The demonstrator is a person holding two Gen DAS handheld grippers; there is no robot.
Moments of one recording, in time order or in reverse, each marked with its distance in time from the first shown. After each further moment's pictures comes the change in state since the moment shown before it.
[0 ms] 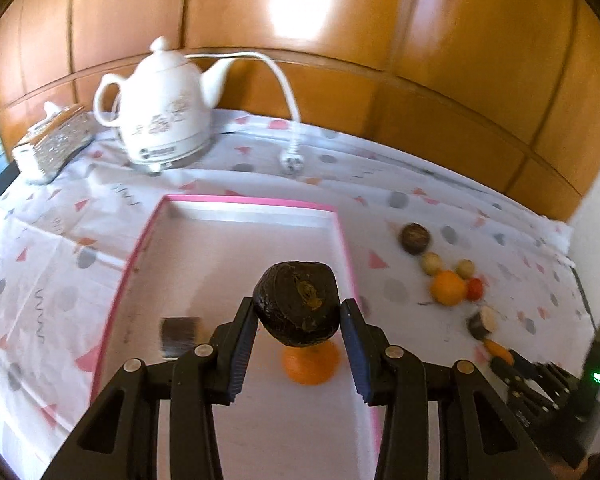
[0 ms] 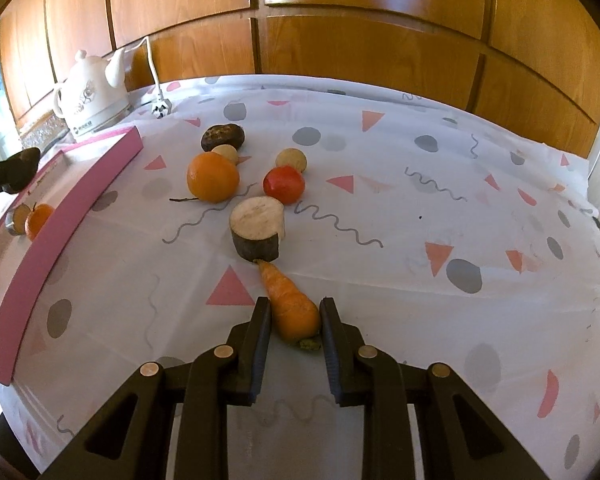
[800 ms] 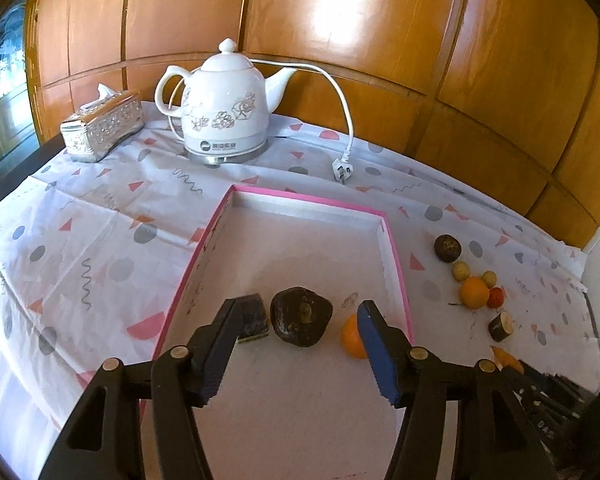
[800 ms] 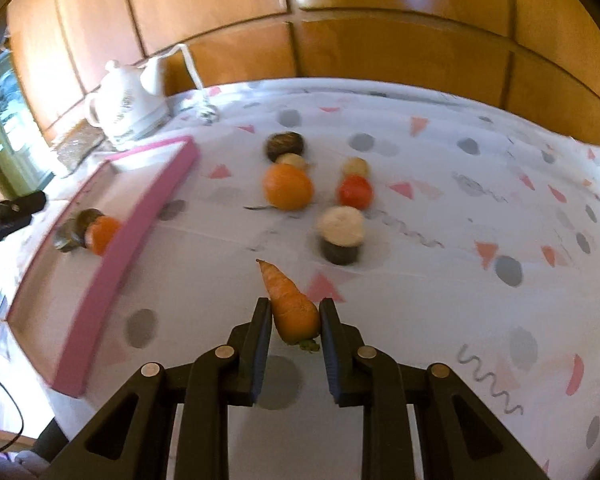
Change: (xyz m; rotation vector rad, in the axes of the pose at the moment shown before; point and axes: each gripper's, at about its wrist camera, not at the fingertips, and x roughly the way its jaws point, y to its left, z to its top) left arm -0.036 0.032 -0.023 -0.087 -0.048 0.077; right arm -0.024 0.038 0.009 0.019 0.015 0.161
